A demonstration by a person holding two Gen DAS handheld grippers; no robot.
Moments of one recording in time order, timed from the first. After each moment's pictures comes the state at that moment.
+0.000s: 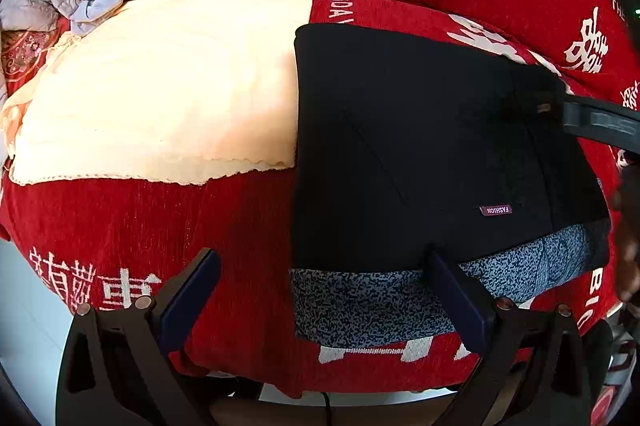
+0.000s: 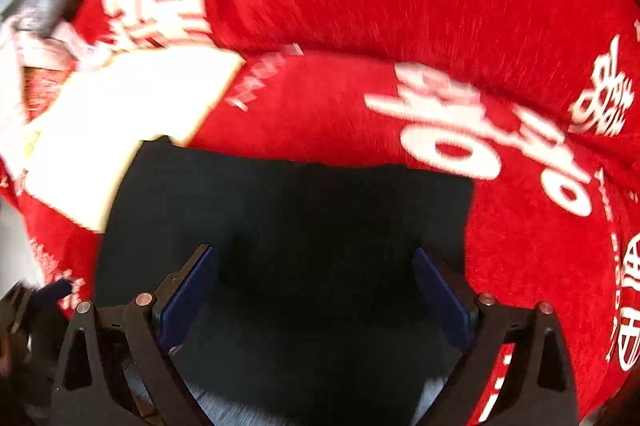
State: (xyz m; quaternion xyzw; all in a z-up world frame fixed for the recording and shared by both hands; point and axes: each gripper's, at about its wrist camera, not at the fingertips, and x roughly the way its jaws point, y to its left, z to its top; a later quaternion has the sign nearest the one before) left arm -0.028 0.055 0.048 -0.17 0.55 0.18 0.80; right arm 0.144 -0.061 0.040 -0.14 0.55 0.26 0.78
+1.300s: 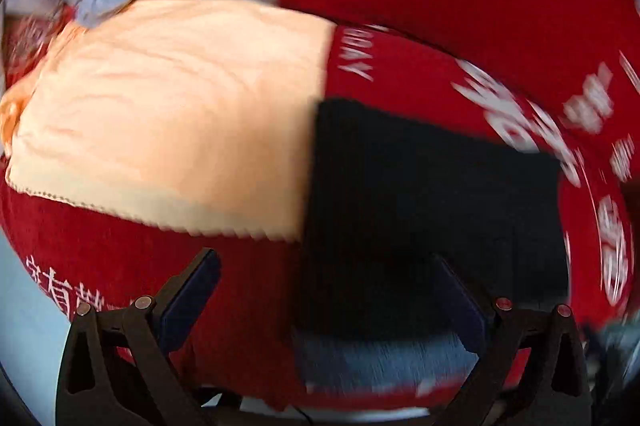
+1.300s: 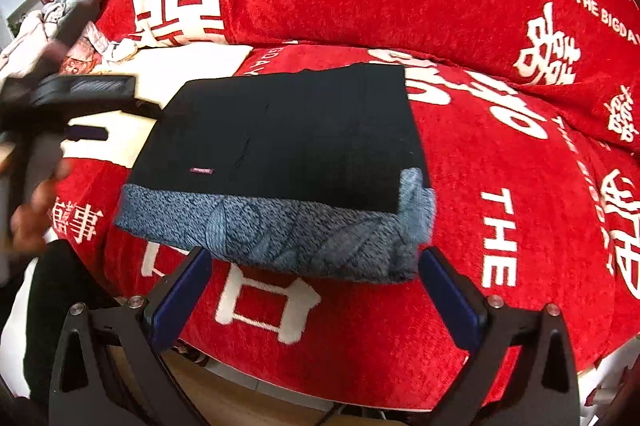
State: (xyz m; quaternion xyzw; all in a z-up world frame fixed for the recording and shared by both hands) left arm -0.007 0.075 0.074 -0.21 0.53 0.17 0.80; right arm -0.008 -0.149 0.075 -0.13 0.46 0.25 0.84
